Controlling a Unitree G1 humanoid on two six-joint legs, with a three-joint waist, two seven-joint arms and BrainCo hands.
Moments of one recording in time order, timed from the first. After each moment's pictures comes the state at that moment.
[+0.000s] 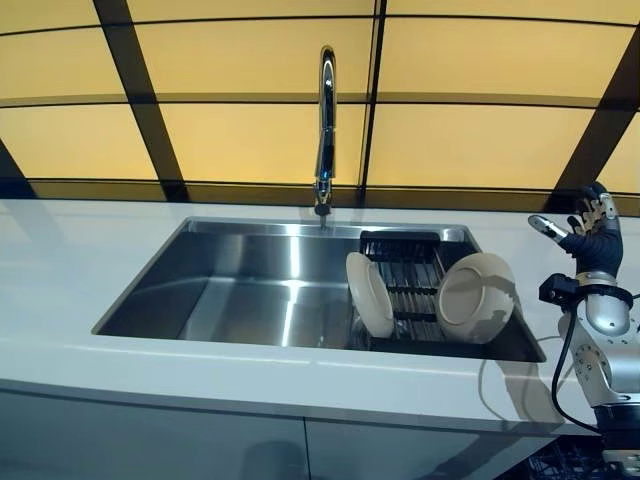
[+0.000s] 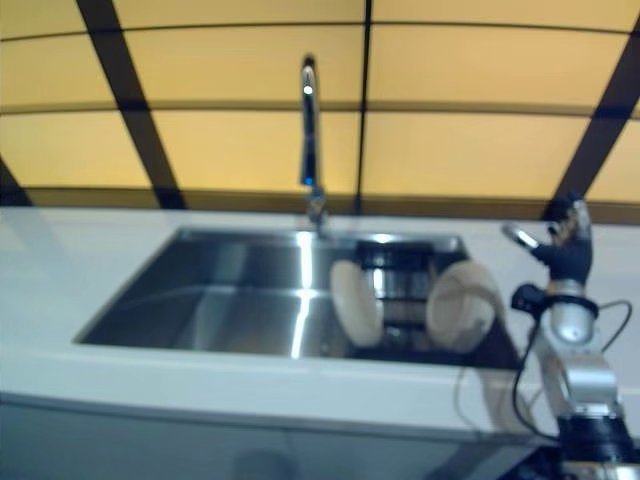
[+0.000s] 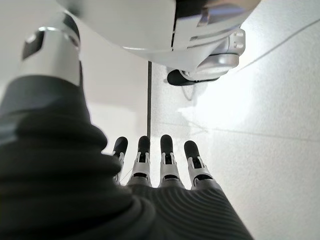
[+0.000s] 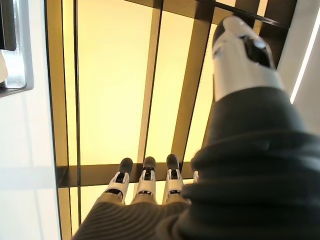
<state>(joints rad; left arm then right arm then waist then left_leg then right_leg) 0.11 0.23 -0.12 1.27 -0.13 -0.20 0.05 -0.31 -0.71 -0.19 0.08 0.52 0.01 -0.33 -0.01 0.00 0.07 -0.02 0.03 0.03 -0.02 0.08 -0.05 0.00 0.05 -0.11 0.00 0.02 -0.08</state>
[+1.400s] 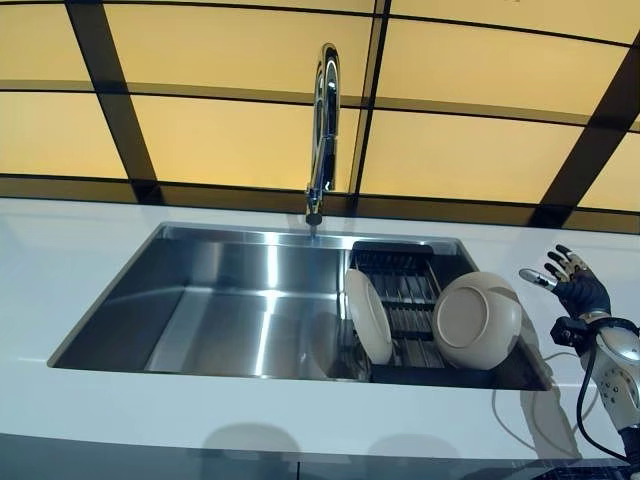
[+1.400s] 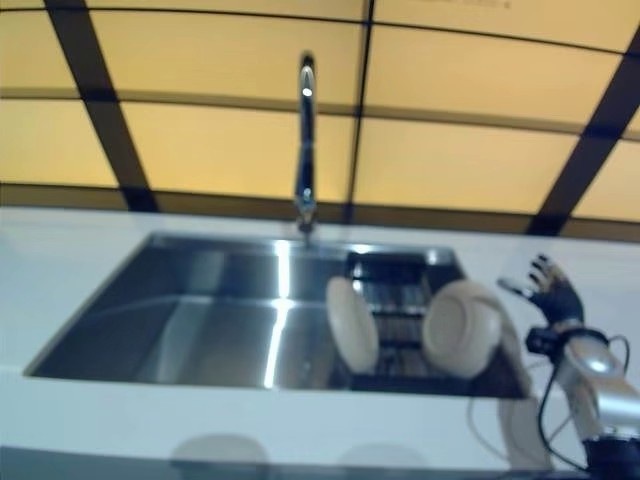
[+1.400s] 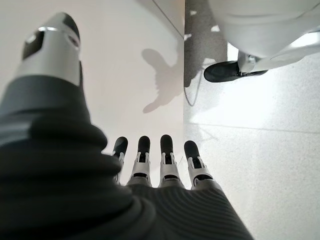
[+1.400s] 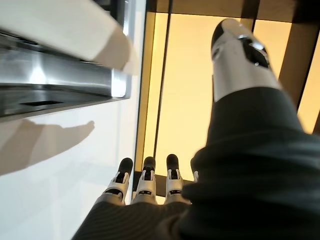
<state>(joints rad) 0.06 0.29 -0.14 1.19 -0.18 -0.14 0.07 -0.18 -0.79 -0.22 0.22 0.64 0.22 -0.02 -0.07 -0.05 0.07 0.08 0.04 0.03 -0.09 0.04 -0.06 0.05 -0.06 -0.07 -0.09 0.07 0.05</state>
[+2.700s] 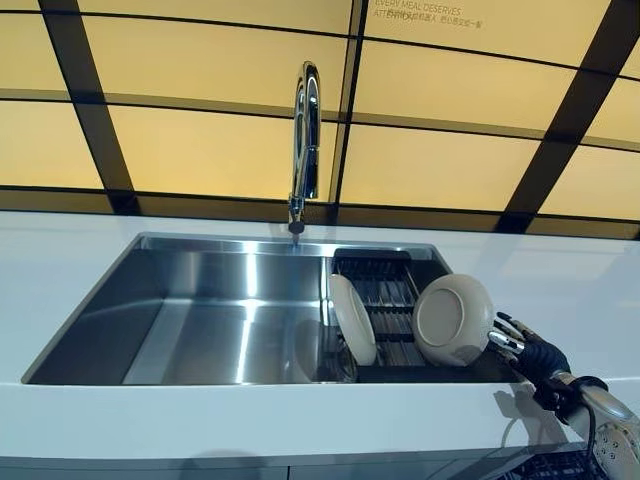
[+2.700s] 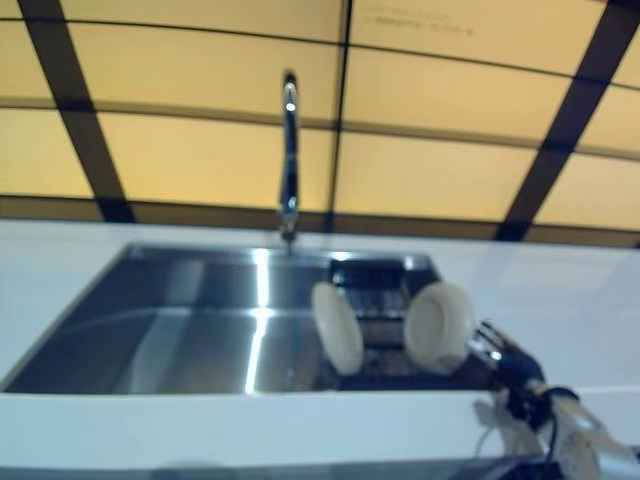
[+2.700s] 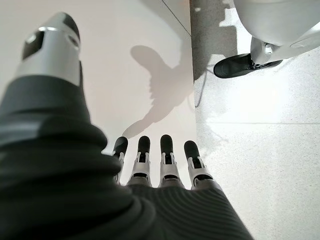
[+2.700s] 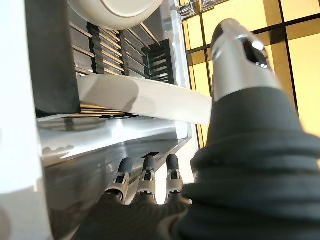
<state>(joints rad) 0.07 0.32 -0.14 1.21 -0.17 -0.16 0.07 0.05 -0.69 -0.18 0.12 0.84 0.36 0.18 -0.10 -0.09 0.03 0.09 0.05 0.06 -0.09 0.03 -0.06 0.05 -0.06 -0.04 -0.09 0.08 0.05</state>
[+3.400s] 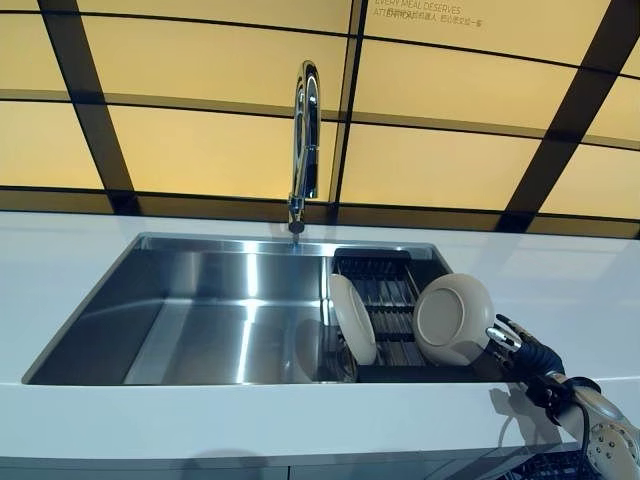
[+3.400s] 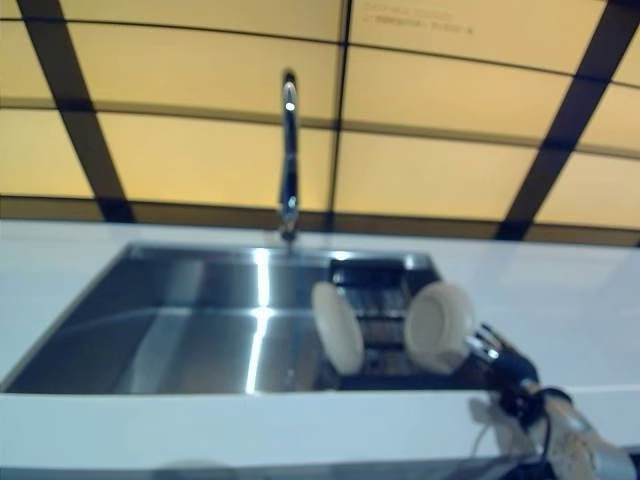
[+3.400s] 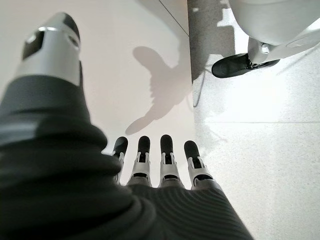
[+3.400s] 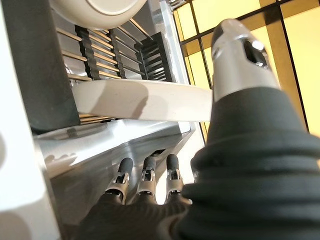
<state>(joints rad) 0.08 0.33 -0.15 1.21 -0.17 -0.16 0.07 0.04 -0.67 -0.18 0.09 0.94 0.40 0.07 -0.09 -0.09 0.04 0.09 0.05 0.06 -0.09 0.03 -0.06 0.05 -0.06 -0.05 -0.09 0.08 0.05</state>
